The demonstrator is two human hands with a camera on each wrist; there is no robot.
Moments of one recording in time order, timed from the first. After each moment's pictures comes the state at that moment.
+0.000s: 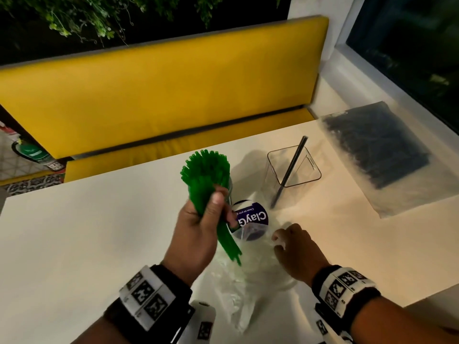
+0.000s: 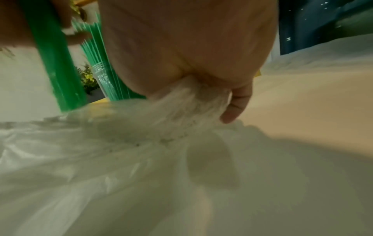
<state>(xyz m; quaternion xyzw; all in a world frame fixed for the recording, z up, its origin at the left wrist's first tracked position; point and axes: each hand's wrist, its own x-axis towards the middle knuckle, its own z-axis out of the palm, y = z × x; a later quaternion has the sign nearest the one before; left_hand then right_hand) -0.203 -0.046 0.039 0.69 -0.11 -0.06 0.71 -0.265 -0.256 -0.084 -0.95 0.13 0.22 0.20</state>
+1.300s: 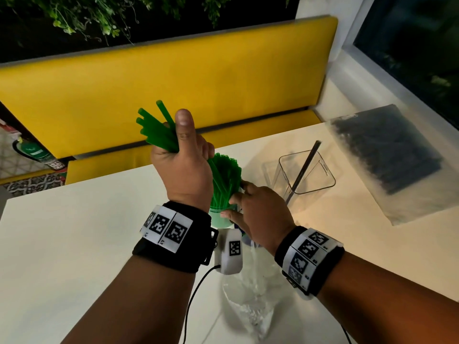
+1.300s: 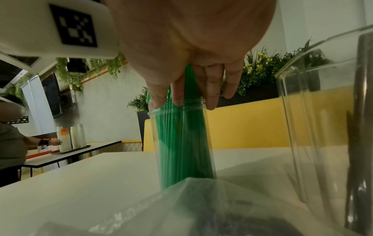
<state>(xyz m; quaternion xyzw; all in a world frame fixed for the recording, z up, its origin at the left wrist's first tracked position) -0.104 -0.067 0.083 0.52 -0.02 0.19 0.83 -0.166 -0.180 -0.002 -0.99 -0.09 0.03 0.11</state>
